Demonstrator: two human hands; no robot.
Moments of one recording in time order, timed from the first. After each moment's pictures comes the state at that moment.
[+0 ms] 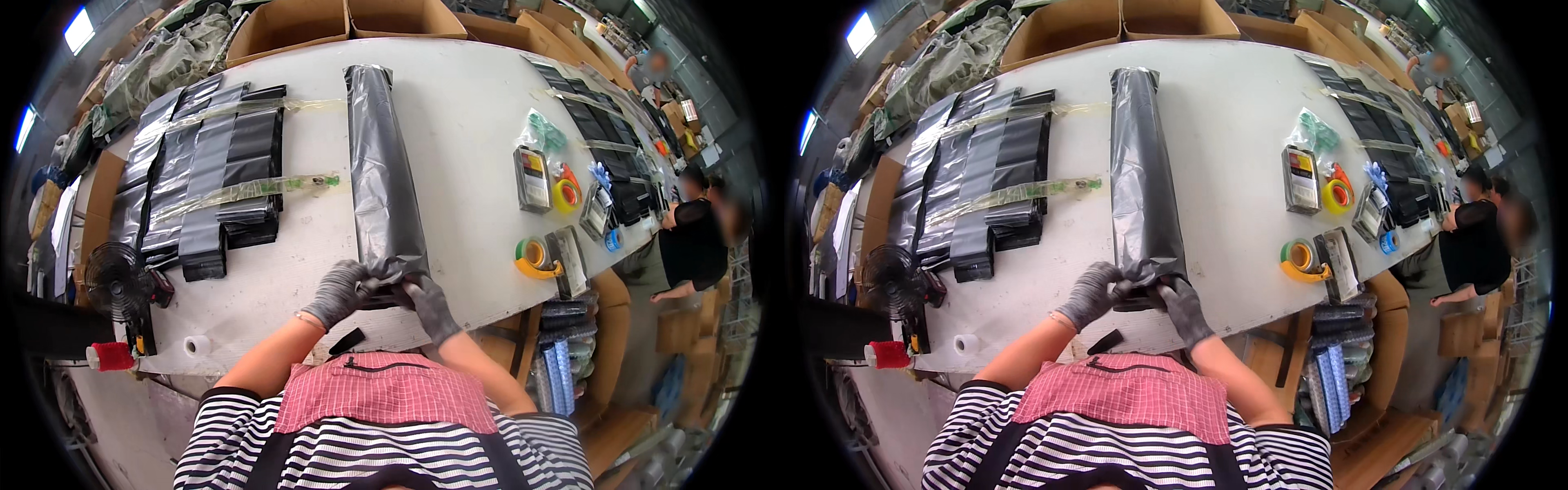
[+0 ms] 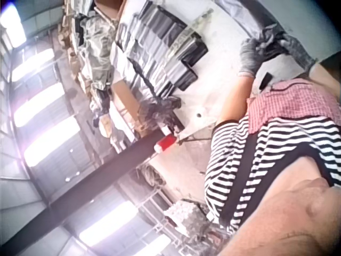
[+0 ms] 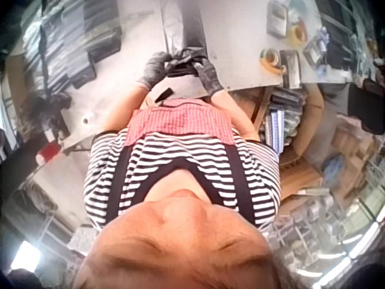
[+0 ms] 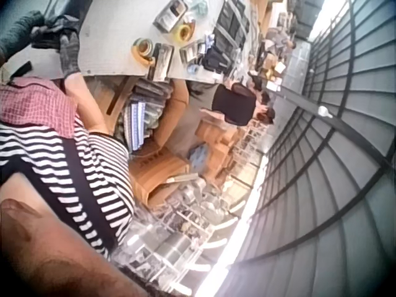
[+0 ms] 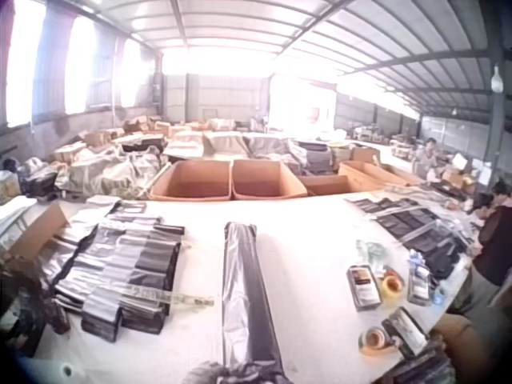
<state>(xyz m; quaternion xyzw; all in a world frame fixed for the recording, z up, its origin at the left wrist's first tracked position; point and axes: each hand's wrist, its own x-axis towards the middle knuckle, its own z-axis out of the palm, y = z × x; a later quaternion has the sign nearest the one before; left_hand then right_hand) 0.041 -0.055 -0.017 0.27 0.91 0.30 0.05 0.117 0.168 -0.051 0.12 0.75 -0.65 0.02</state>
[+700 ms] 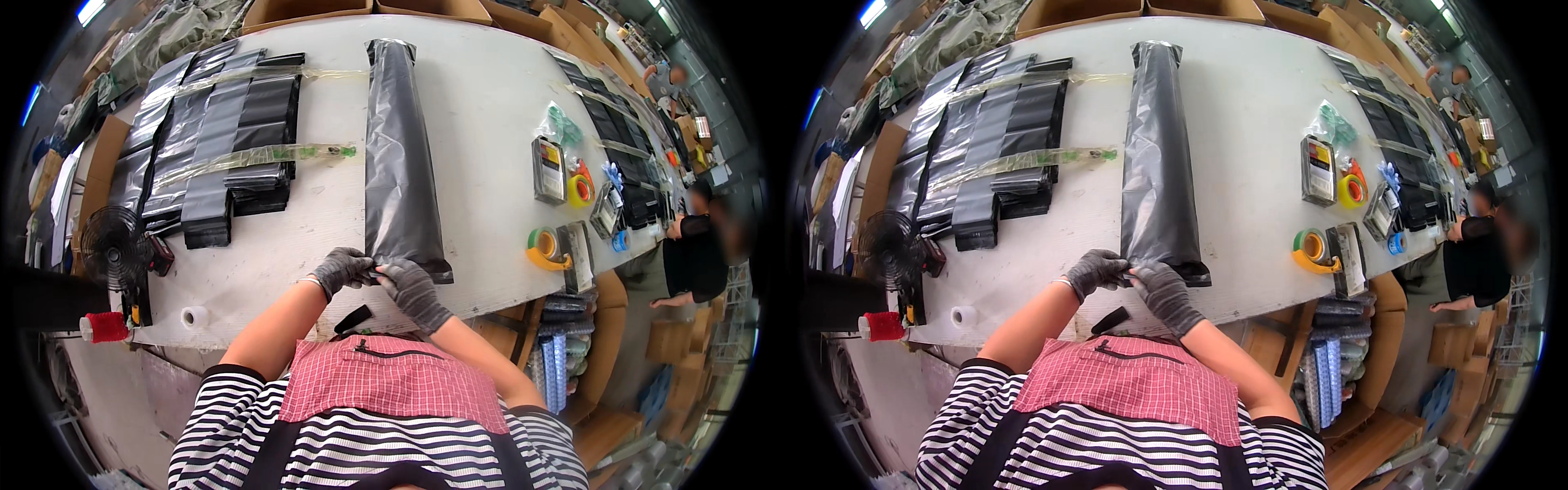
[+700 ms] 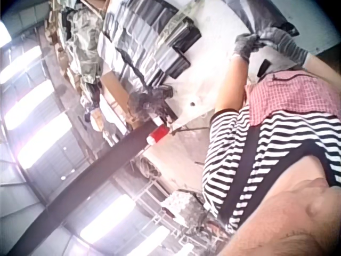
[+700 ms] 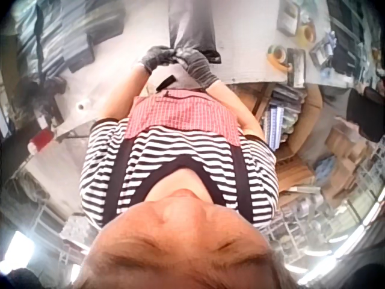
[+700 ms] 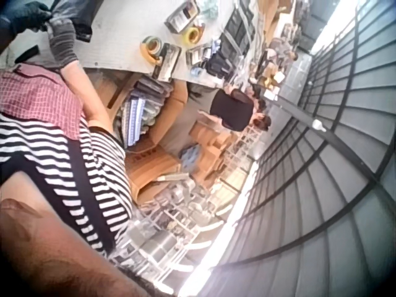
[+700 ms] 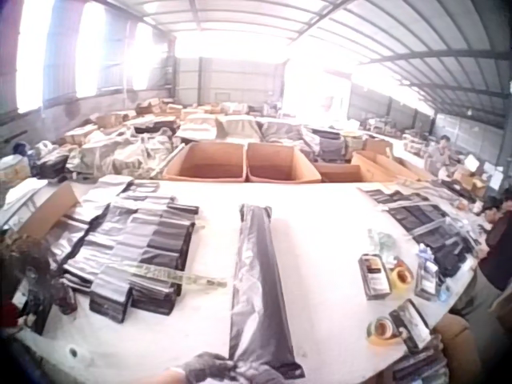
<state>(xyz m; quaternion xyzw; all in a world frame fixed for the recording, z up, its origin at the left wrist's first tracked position) 0.035 -0.085 -0.054 -0.13 0.61 0.63 0.46 0.113 0.115 -0.033 -0.17 0.91 -0.37 -0.09</state>
